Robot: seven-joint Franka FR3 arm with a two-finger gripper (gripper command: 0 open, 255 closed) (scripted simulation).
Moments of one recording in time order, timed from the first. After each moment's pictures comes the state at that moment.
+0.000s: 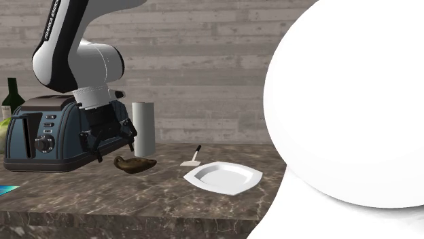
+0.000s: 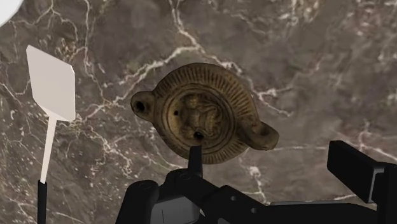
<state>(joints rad) 0.04 0.34 0.28 -1.95 -0.45 2.18 0.64</state>
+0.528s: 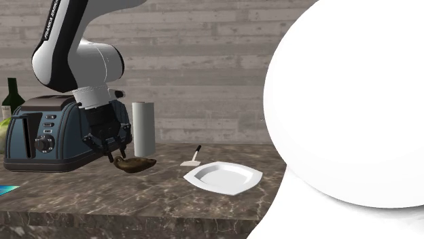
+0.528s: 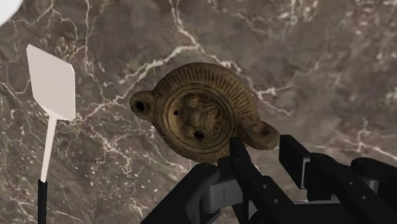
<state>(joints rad) 0.04 0.34 0.28 -1.95 -0.45 2.18 0.64</state>
